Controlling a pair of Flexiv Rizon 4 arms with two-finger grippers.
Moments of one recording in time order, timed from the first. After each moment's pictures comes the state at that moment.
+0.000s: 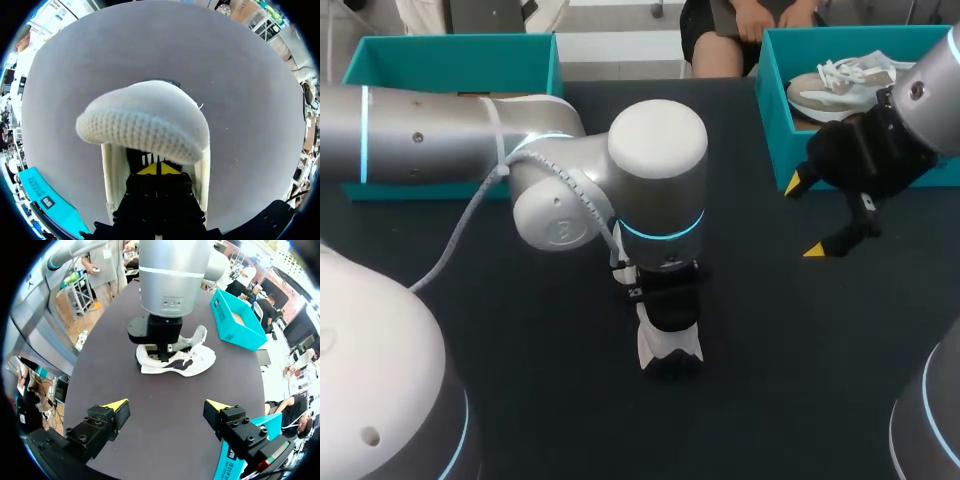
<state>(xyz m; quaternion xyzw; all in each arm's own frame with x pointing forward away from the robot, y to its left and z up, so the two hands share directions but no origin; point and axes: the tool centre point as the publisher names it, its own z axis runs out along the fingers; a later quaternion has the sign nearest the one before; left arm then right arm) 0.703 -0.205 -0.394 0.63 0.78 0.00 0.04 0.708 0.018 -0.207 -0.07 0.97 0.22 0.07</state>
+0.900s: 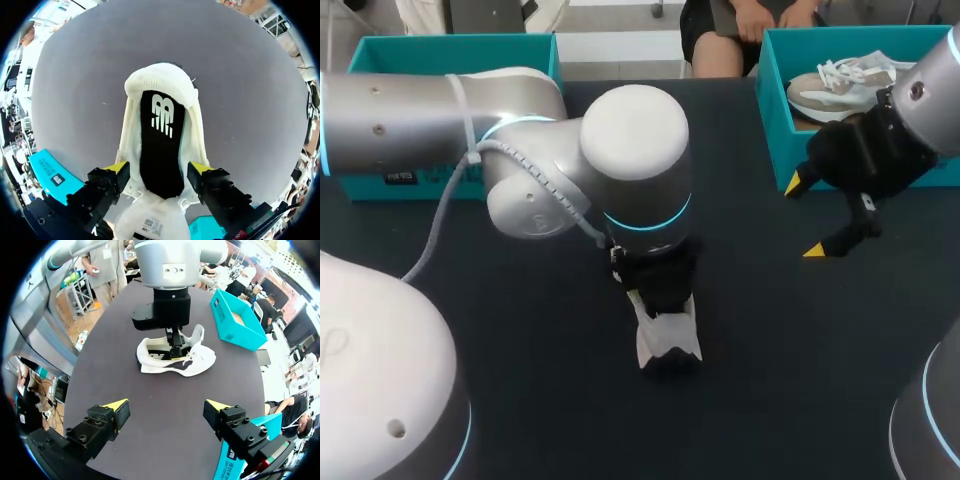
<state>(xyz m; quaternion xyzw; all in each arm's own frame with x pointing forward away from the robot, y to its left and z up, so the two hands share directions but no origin) 0.736 -0.195 -0.347 0.62 0.78 0.04 0.11 0.708 0.018 -0.207 -0.07 0.97 0.22 0.07</state>
